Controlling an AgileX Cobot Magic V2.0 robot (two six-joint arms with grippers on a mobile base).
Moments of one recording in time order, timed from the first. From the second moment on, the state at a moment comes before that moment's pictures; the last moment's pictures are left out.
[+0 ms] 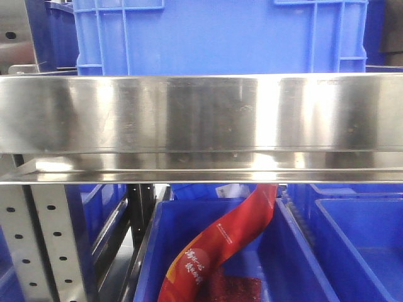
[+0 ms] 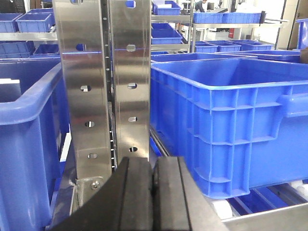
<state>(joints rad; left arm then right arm) -0.16 0.32 -0.53 -0.17 0.34 0.18 0.16 0.35 -0.51 0.22 0.35 -0.21</state>
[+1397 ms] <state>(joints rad) -0.03 0.32 -0.49 -0.04 0.25 0.18 0.16 0.35 -0.51 0.22 0.35 -0.22</state>
